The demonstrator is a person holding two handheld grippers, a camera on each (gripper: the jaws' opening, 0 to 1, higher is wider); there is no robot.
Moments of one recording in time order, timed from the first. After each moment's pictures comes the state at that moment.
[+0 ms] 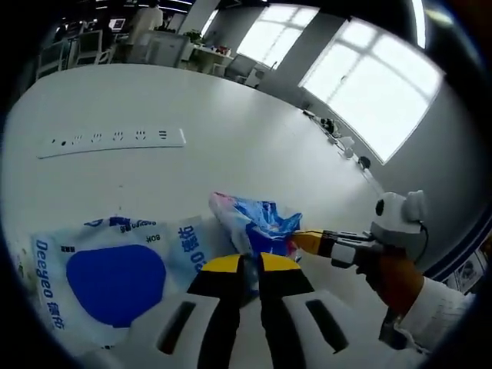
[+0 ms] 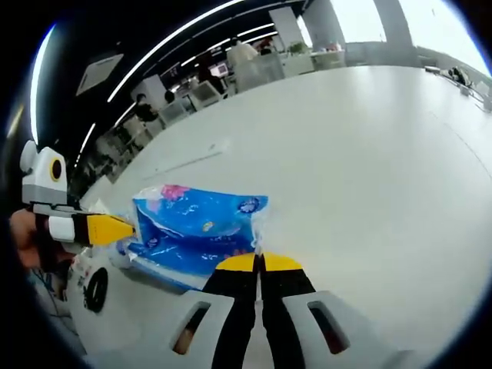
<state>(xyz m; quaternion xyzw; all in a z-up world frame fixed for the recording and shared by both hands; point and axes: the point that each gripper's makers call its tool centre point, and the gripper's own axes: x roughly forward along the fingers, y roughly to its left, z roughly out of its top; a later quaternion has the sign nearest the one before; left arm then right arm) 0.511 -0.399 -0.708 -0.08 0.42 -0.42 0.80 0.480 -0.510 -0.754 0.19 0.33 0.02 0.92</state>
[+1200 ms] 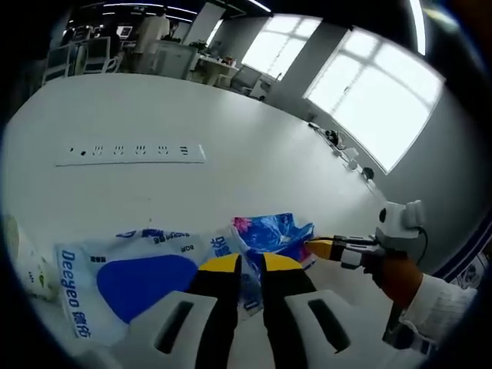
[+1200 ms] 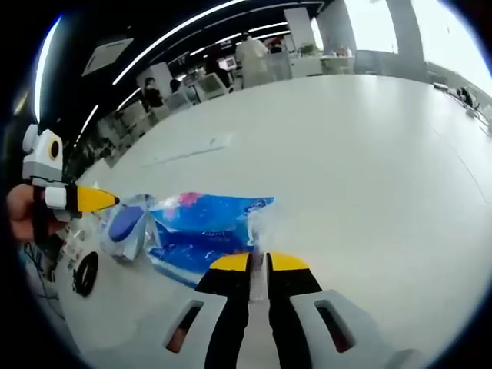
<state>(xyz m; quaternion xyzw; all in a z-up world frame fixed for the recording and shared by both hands) 0.519 -0.361 -0.687 -0.09 0.39 -0.41 0.82 0.481 -0.517 -0.752 0.13 0.34 0.02 0.93</state>
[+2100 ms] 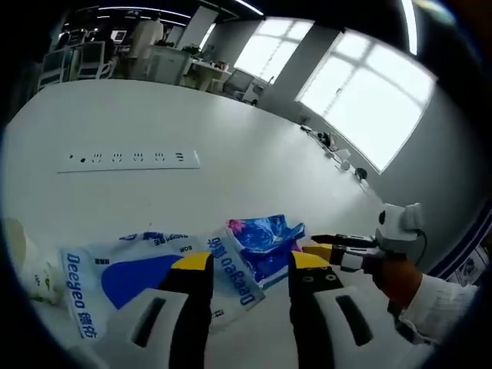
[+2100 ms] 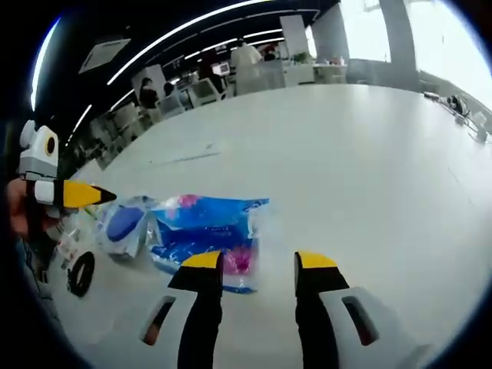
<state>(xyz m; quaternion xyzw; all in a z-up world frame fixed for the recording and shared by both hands) 0.518 -0.358 -0.675 -0.09 0.38 -0.43 0.82 0.469 -0.521 -0.739 0.11 0.33 -0.01 0.94</state>
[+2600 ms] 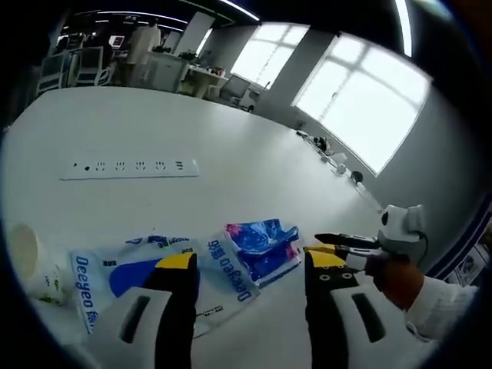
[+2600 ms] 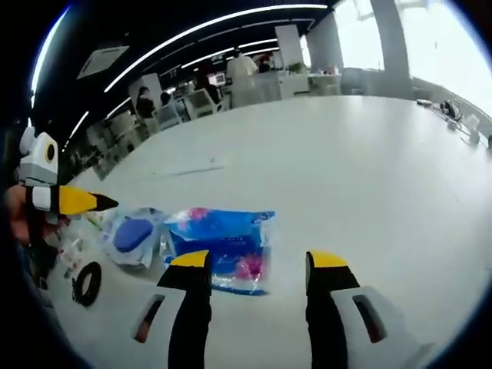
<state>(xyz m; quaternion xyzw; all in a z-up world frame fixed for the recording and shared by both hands) 0.524 -0.354 -0.665 -0.10 0.37 -0.43 0.82 0.467 -0.516 -0.713 0.12 0.30 -0.02 0.95</state>
